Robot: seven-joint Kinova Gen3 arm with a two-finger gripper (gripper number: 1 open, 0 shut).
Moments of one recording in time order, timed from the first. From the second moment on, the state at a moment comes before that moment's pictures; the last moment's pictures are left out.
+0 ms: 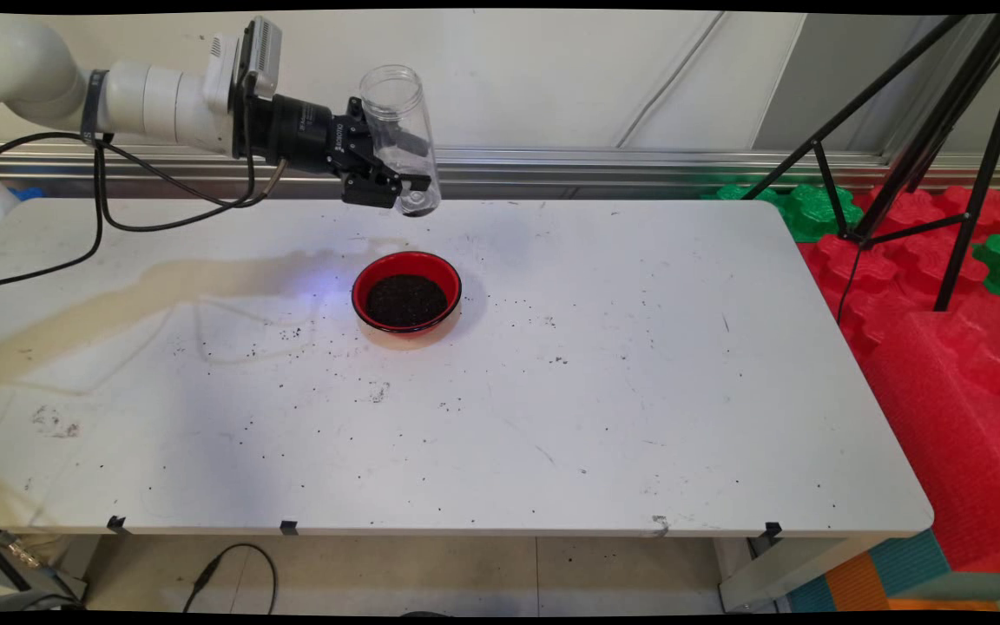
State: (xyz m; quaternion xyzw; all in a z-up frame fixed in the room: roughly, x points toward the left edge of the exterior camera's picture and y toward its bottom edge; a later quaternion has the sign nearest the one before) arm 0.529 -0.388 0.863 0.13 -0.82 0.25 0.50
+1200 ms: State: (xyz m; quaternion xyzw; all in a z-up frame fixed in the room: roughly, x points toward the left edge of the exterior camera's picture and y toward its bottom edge) arm 0.490 -0.355 0.845 0.15 -0.82 0.12 0.54
